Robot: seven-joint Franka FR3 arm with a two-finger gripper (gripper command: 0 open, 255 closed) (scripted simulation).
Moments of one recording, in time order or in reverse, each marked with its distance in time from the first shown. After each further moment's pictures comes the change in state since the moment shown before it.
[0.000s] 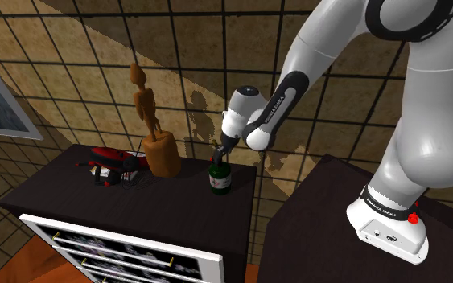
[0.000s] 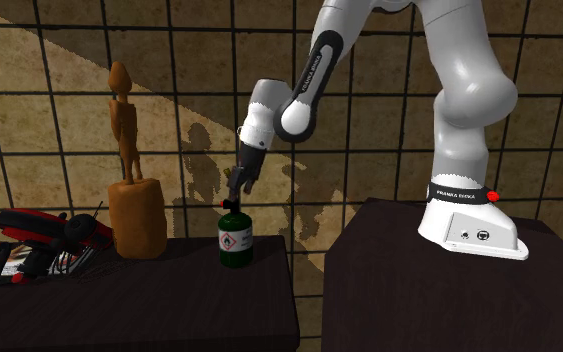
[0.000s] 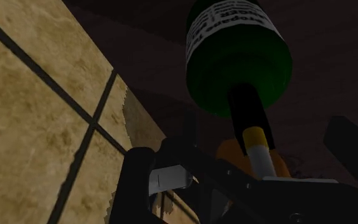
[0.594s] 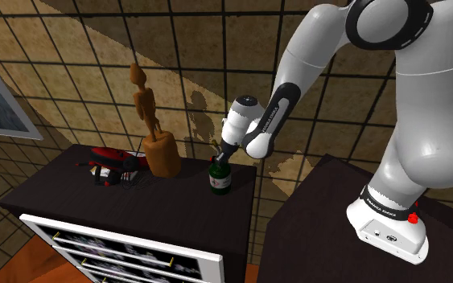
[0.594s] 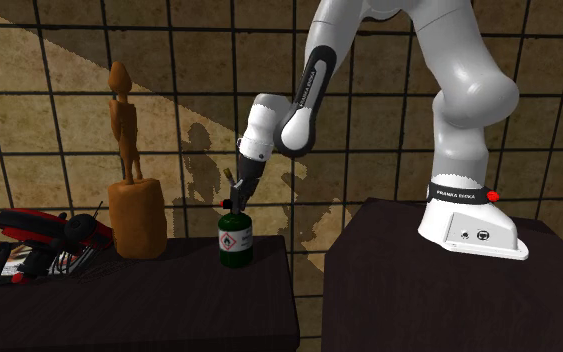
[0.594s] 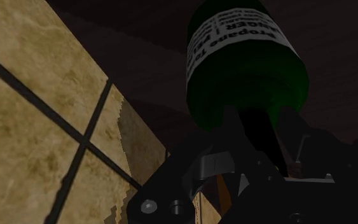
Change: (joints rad) arm 0.030 0.097 -0.037 0.024 -0.022 0.076 0.017
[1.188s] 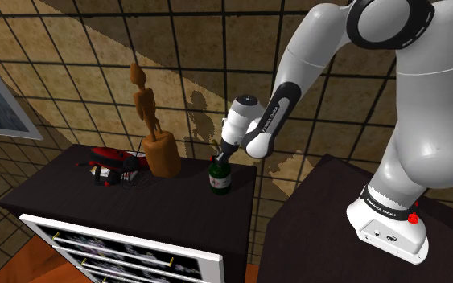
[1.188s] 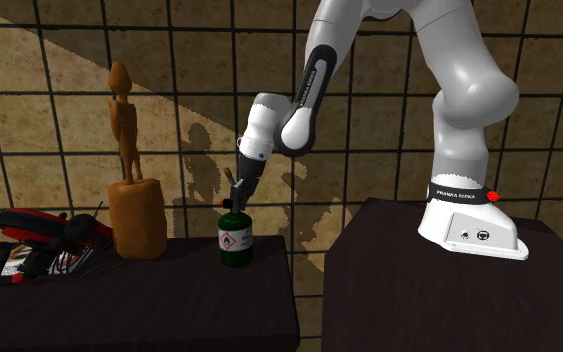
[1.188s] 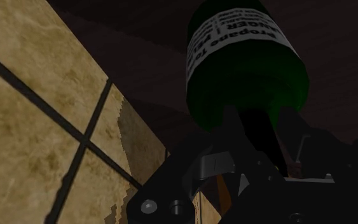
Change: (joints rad) arm 0.000 -0.005 0.001 -0.002 0.000 -0.004 0.000
